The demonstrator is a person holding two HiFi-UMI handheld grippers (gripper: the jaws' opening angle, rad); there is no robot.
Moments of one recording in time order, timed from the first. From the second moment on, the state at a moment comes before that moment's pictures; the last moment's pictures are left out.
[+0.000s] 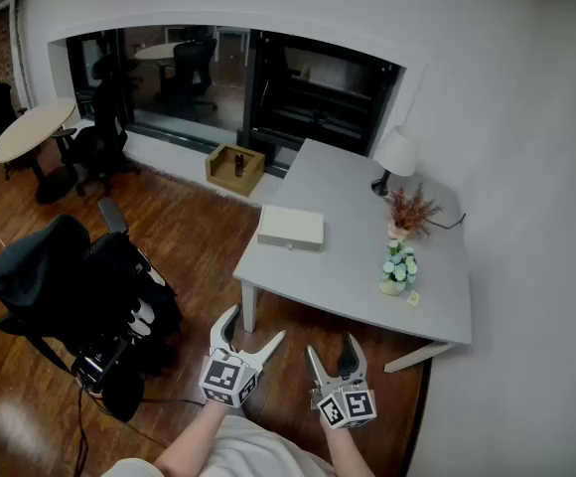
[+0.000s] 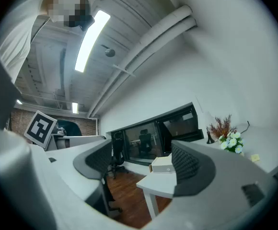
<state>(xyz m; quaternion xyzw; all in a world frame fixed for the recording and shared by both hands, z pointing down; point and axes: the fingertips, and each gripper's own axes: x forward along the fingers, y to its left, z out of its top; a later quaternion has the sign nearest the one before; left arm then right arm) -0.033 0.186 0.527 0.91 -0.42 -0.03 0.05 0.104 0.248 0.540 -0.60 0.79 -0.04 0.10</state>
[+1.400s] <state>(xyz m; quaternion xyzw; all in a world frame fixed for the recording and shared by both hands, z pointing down) -0.022 -0.163 0.535 0.90 -0.44 0.00 0.06 0.128 -0.105 0.656 -0.56 0.80 -0.18 -0.13</state>
